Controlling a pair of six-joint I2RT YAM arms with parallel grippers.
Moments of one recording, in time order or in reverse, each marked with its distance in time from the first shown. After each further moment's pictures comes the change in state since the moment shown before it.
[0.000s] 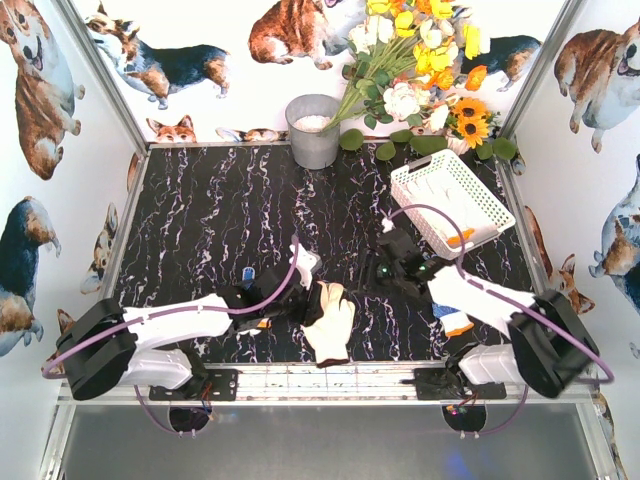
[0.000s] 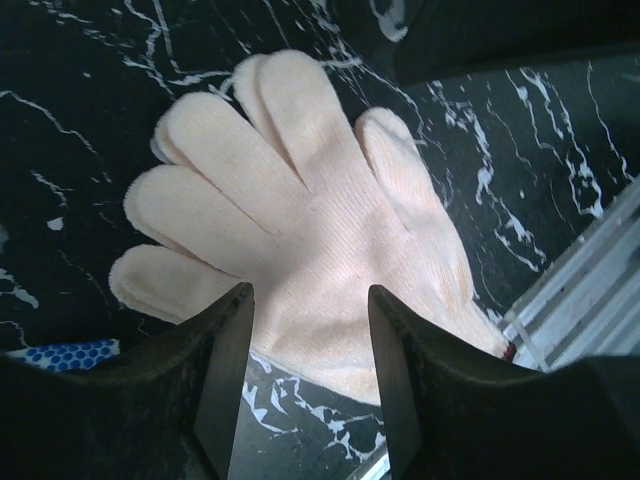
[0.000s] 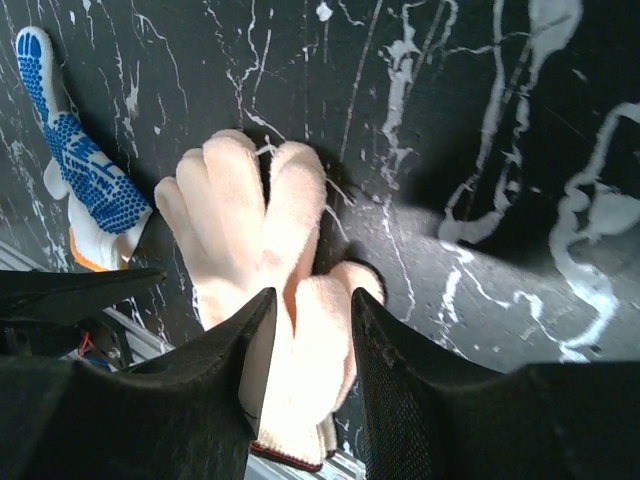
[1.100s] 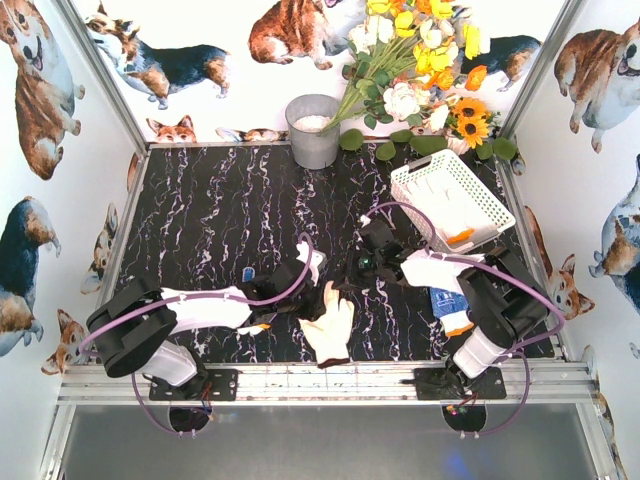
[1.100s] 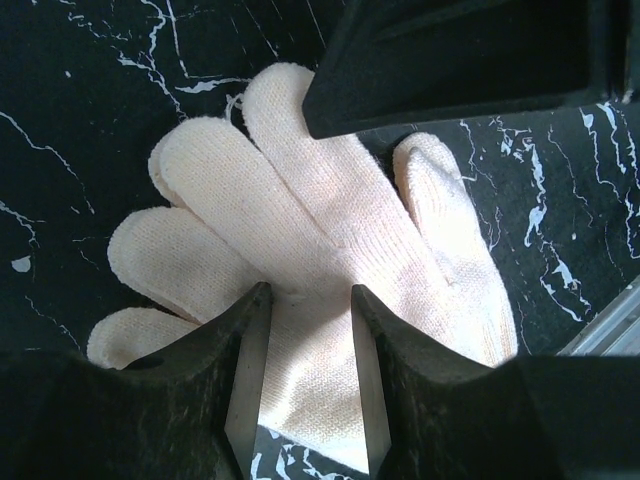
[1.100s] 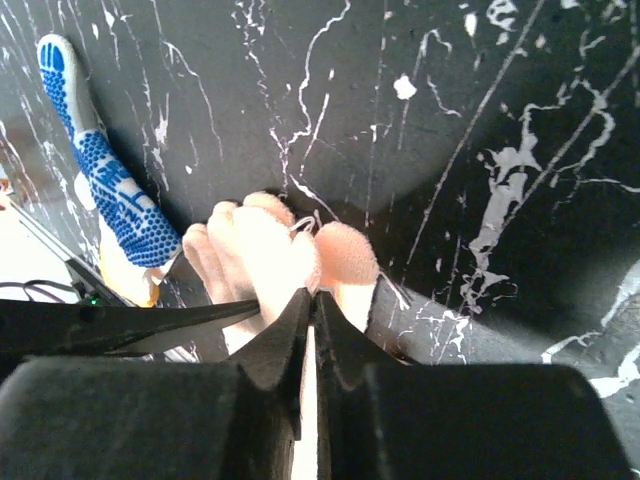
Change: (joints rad) left arm 0.029 0.208 0.029 0.118 -0.006 -0.051; right arm -0.001 0.327 0.112 0.192 -0.157 0.024
